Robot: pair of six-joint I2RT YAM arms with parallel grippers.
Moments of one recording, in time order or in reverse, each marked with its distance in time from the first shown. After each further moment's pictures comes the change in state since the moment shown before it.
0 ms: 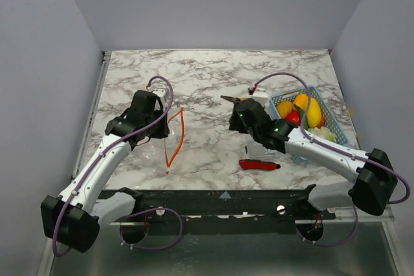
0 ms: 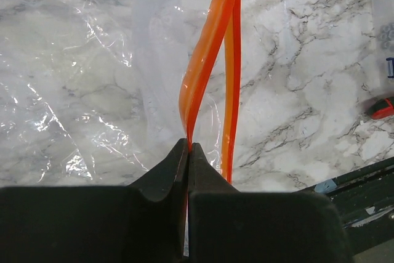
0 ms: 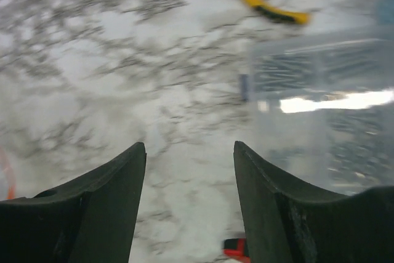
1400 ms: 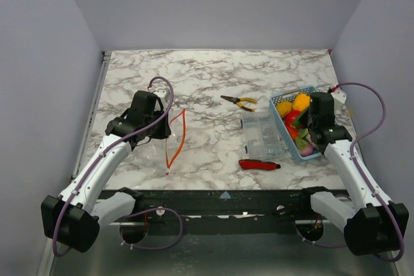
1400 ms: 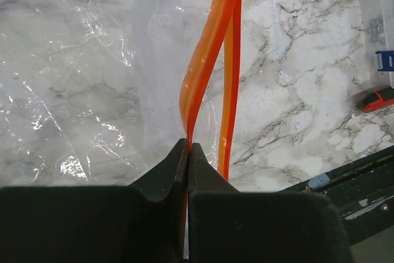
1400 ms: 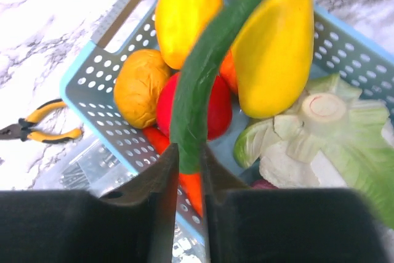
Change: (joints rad) left arm 0.000 0.000 -0.008 0.006 0.040 0.000; right arm -0.791 -0.336 -0.243 -0.112 -0.038 -0.127
